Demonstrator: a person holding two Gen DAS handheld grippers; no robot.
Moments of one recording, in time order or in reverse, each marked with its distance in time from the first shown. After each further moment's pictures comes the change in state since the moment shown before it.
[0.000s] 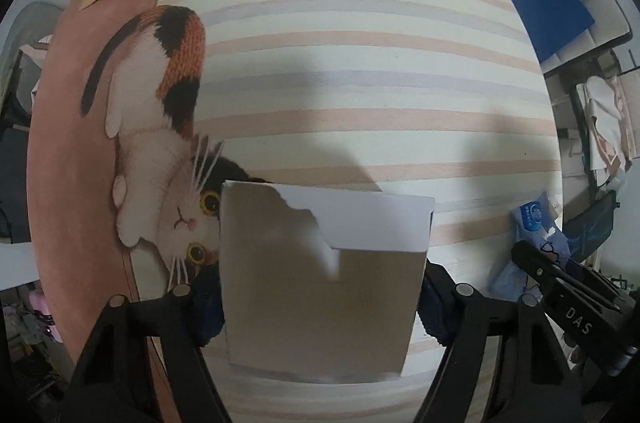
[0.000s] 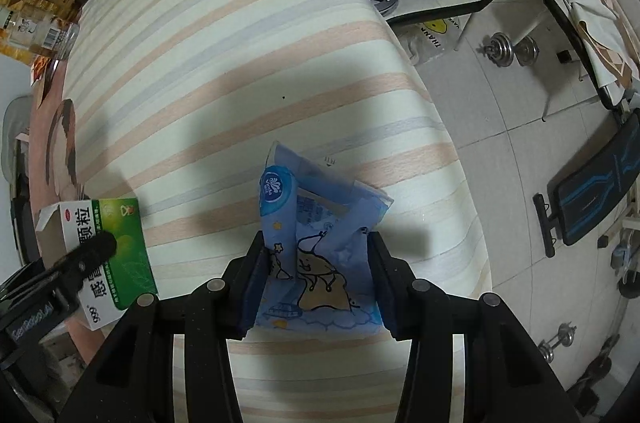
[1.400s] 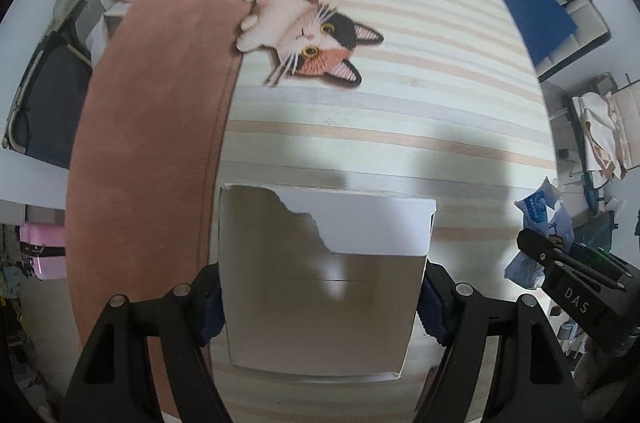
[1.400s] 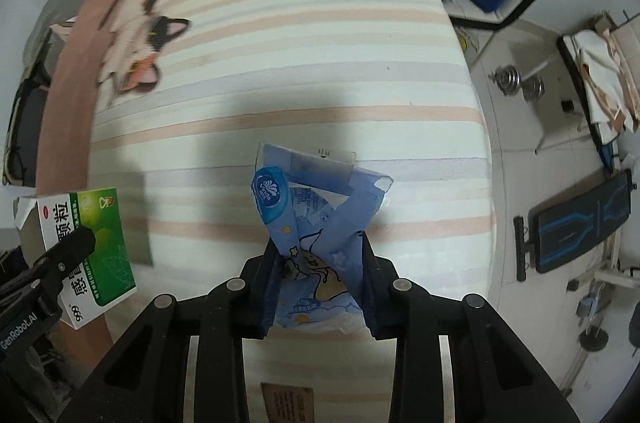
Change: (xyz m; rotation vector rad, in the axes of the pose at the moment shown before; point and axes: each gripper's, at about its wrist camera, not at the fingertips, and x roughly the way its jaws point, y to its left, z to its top) left arm -0.071 0.055 -0.211 -0.123 -0.125 0.015; right arm -0.047 0.038 -0.189 -0.260 -0.066 -0.060
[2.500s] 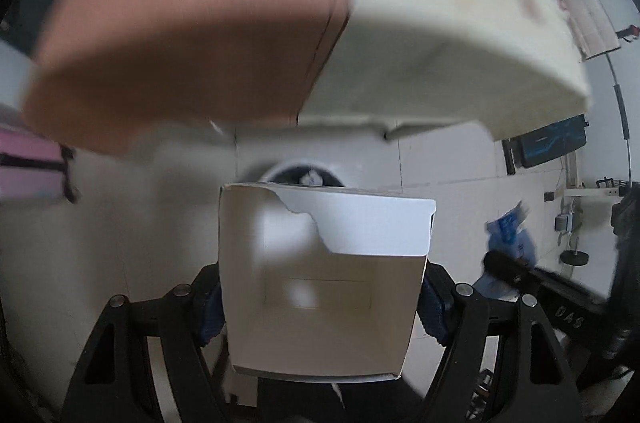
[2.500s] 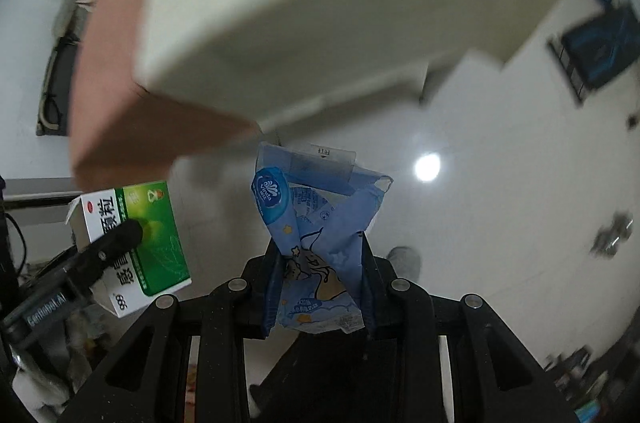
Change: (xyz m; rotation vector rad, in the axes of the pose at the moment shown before) left arm 0.069 0.158 -0.383 0.083 0.199 -0.186; right arm 0.050 0.091 -0.497 0.284 0.106 0.209
